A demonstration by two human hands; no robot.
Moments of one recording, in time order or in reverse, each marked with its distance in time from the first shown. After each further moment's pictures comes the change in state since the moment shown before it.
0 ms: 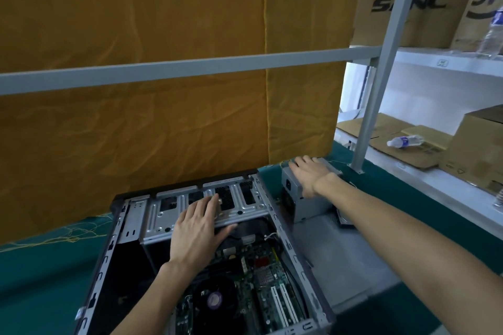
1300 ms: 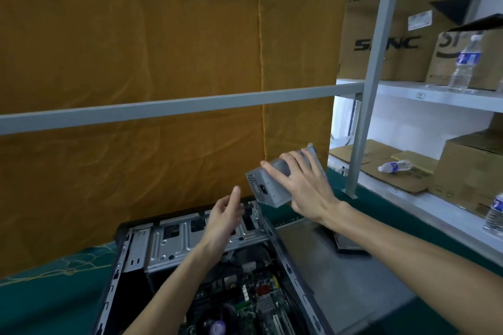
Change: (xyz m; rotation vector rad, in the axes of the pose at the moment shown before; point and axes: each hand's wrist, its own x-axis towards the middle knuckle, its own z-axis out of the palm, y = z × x) left_hand 0.051 0.054 -0.073 -1.545 -0.230 -0.428; right_hand -0.085 -0.023 -0.068 -0.045 0.847 -0.079
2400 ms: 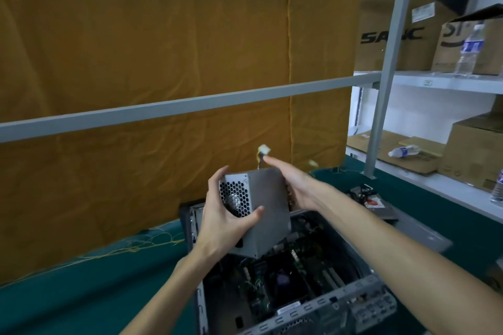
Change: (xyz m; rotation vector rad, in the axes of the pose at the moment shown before) left_hand -0.108 0.025 -0.134 0.425 0.069 0.570; right_hand 0.064 -0.155 -0.072 1.723 -0.609 1.119
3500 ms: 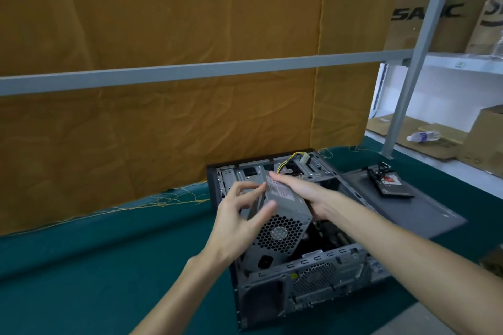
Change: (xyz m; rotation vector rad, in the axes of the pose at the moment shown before) left_hand -0.087 -0.010 -0.034 0.032 -0.083 -0.019; right_hand -0.022 0.078 0.049 -0.101 -0.209 0.166
